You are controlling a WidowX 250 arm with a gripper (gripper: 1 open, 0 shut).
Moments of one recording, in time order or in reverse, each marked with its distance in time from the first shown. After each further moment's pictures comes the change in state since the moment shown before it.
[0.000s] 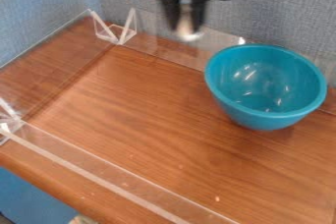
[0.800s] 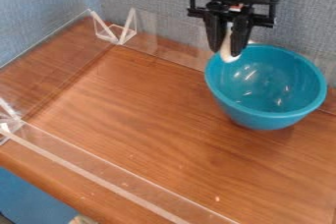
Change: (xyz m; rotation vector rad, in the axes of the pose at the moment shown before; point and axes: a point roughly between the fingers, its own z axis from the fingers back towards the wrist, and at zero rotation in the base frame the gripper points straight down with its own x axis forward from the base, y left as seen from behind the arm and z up) arm 0.022 -0.009 -0.038 0.010 0.078 -0.046
